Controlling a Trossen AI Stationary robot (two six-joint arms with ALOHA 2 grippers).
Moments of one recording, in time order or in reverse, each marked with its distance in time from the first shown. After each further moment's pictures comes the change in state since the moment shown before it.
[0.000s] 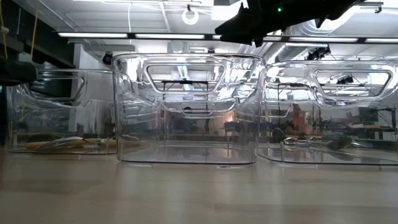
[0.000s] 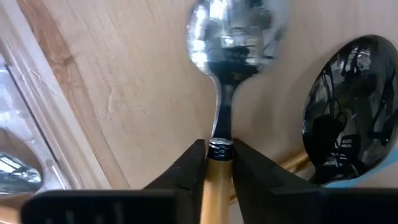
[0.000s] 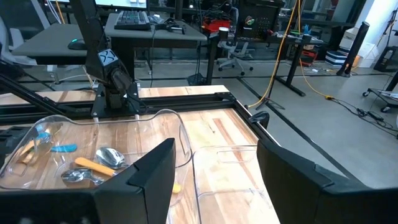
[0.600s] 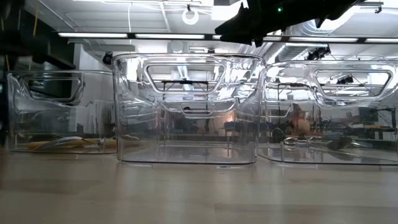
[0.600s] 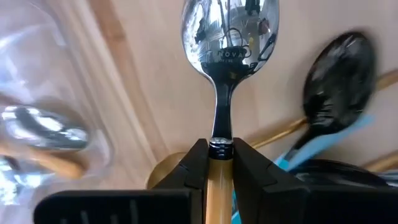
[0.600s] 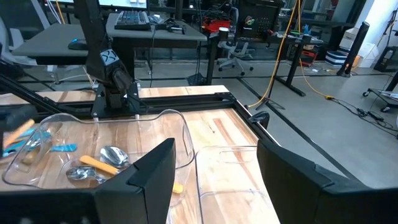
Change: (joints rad) left arm 0.057 -0.050 0.145 -0.271 0.046 -0.001; right arm 0.000 0.000 0.000 0.000 0.000 0.000
